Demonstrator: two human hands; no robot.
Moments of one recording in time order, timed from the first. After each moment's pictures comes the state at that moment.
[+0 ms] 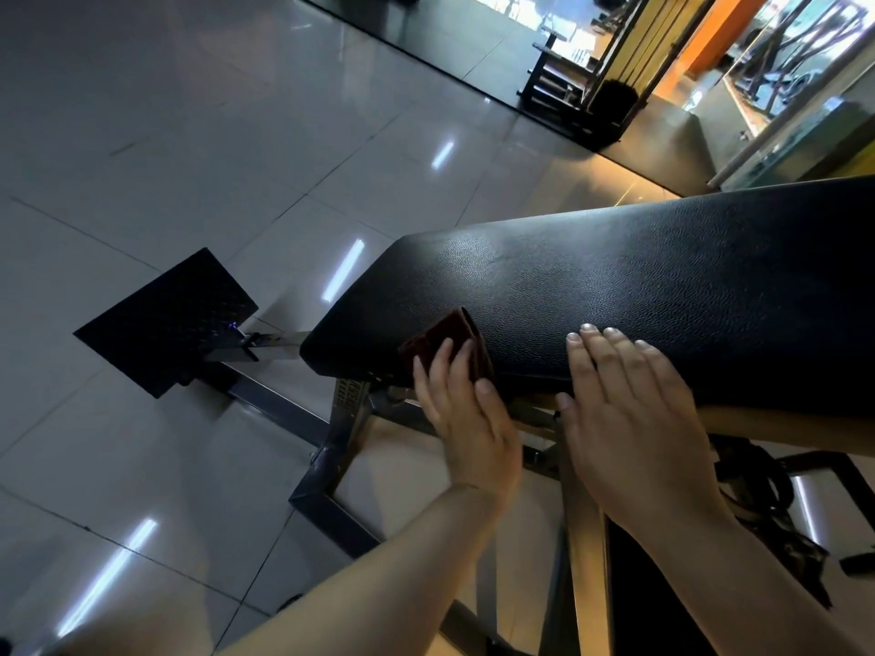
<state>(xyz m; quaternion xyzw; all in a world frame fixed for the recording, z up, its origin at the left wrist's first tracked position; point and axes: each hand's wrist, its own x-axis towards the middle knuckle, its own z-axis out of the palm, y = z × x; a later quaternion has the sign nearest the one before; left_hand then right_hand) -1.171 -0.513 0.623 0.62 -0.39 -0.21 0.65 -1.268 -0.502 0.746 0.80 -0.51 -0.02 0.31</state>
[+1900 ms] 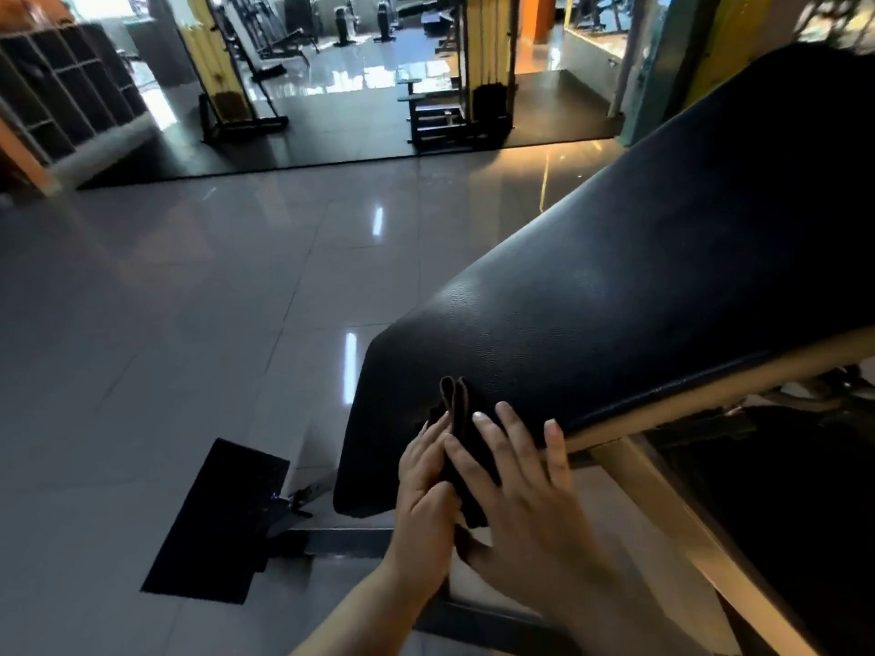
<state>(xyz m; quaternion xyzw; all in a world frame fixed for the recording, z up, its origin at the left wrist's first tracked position) -1.036 -0.523 0.666 0.46 -0.52 -0.54 0.48 -1.168 -0.491 0.673 0.77 -0.62 0.09 0.14</state>
